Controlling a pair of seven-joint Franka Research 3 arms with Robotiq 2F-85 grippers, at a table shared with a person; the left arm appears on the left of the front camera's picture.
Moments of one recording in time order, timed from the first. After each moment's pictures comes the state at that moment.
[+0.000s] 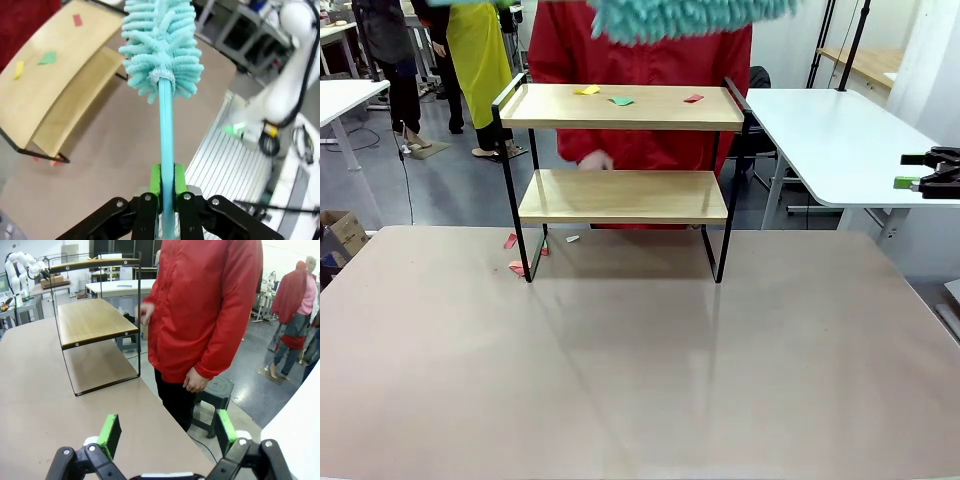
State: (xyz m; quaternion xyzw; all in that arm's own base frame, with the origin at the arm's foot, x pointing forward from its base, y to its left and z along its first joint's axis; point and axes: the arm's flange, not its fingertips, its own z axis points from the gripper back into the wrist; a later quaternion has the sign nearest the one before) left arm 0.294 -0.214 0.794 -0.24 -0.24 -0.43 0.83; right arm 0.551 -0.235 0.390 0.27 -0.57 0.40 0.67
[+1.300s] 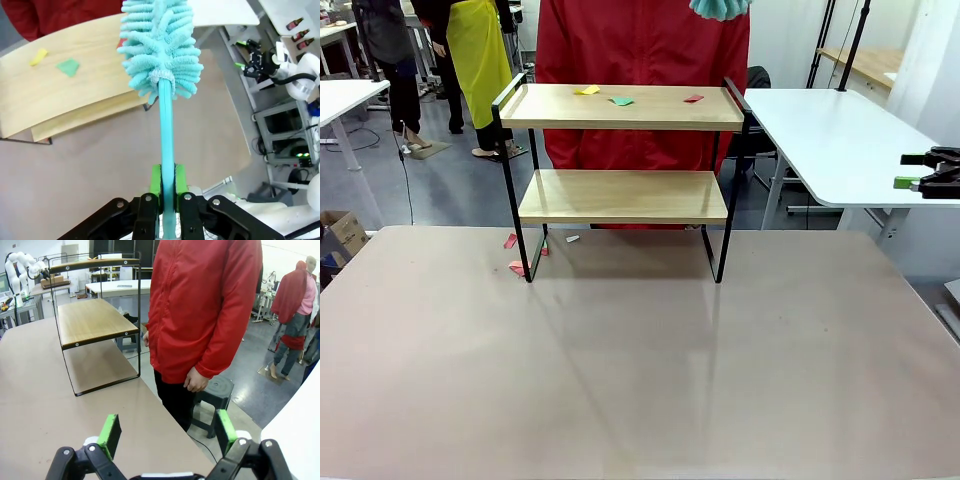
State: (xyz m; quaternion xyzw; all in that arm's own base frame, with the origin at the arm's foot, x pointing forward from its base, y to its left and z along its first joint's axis) left arm 0.357 -0.403 0.818 -0.18 -0.24 -0.15 0.94; right arm 0.551 -0.235 0.390 0.27 -0.57 0.40 0.67
